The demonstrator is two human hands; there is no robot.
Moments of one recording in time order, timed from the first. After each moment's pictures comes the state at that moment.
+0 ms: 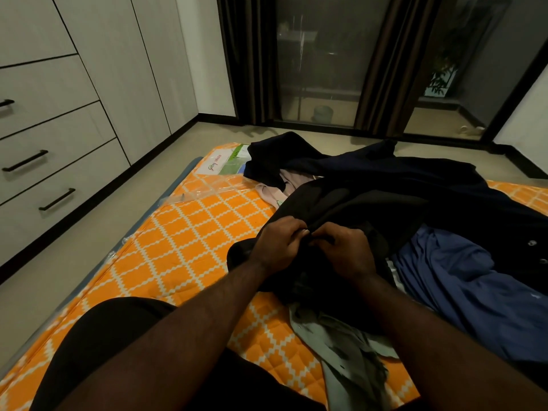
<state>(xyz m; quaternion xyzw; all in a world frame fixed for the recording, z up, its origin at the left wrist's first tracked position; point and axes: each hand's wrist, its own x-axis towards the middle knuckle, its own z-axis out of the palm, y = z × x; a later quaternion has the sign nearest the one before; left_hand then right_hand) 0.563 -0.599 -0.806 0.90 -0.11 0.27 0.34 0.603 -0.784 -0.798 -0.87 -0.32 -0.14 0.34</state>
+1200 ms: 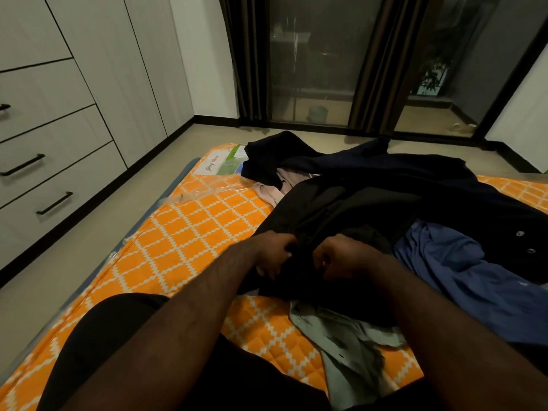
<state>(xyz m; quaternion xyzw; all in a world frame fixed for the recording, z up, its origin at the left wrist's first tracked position) 0.551 -0.586 -0.777 0.94 0.00 -0.22 0.28 0.607 -0.795 -0.765 -0.90 -0.39 0.20 0.05</state>
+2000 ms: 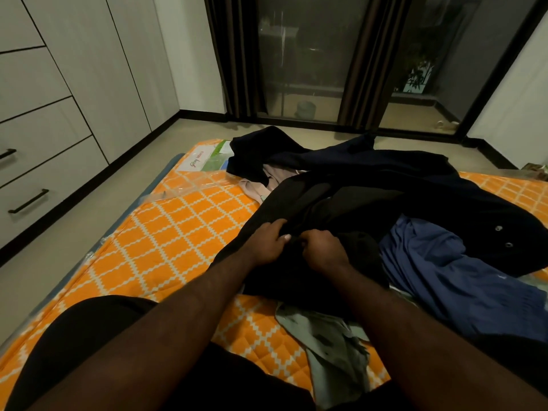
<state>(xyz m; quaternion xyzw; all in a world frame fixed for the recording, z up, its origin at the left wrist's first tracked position) 0.585 -0.601 -0.824 0.94 0.04 -0.04 0.34 0.604 -0.770 -0.805 -0.97 -0.18 0.06 0.16</state>
